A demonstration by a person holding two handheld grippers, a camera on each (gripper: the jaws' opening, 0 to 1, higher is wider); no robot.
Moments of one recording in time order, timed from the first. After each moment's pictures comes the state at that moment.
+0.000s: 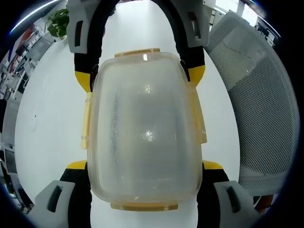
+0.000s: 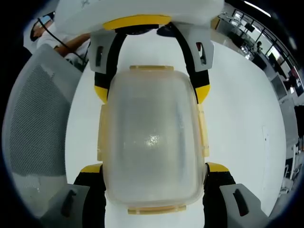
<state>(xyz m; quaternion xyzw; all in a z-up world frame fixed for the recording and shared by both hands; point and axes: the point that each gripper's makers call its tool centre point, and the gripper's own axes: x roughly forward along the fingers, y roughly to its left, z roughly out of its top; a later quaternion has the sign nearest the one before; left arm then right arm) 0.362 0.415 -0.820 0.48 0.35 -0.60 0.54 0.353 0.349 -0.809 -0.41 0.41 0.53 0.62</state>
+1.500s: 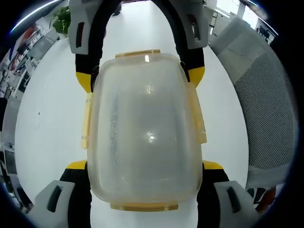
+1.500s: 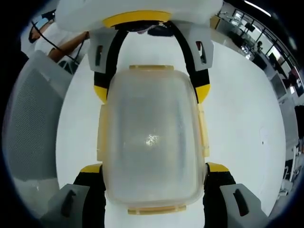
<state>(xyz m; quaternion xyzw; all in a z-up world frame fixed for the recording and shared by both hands) 0.404 0.414 -0.818 0.47 0.35 -0.60 0.55 0.394 0.349 -0.808 -0.41 0.41 0.53 0.62</state>
